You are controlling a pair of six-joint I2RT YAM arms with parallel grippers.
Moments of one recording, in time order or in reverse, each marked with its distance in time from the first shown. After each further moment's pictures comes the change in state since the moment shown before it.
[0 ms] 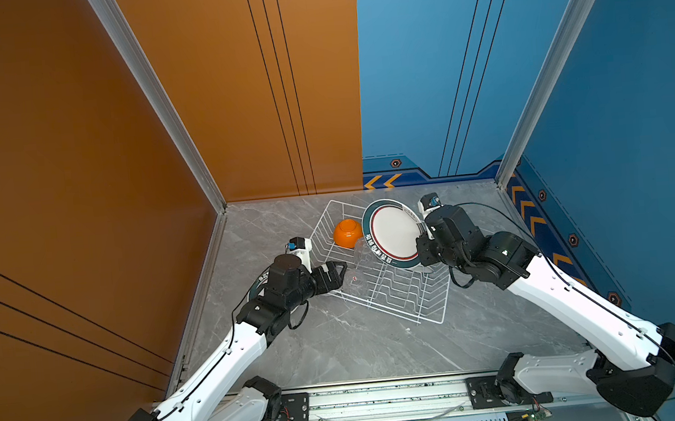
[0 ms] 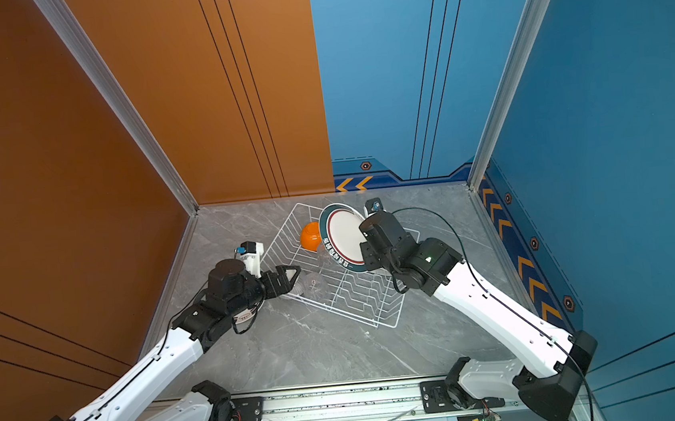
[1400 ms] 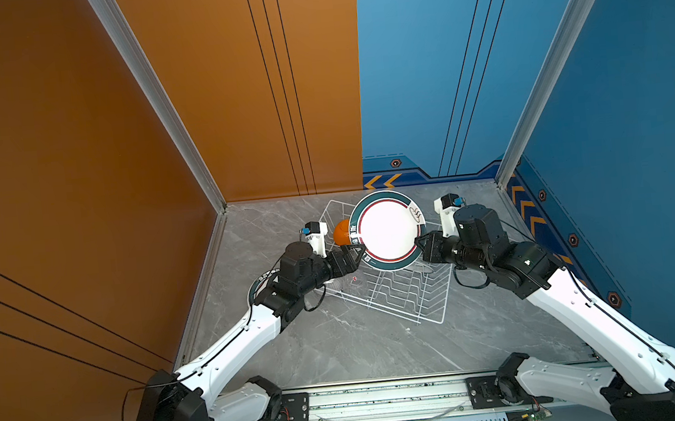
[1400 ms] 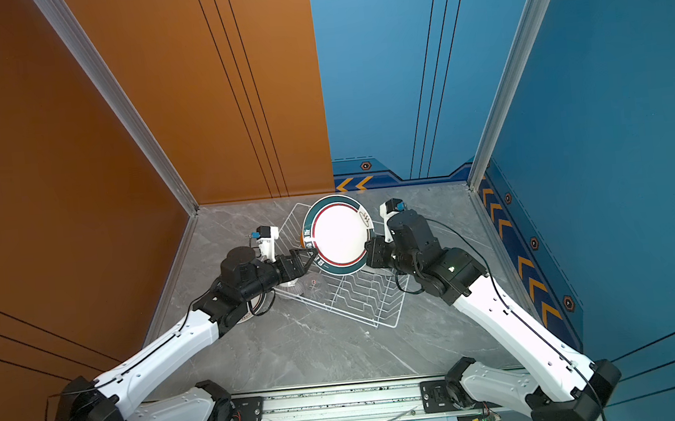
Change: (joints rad) left arm -0.056 0.177 0.062 0.314 0.110 -0.128; right arm -0.129 -0.142 -0.151 0.181 -0.399 0.293
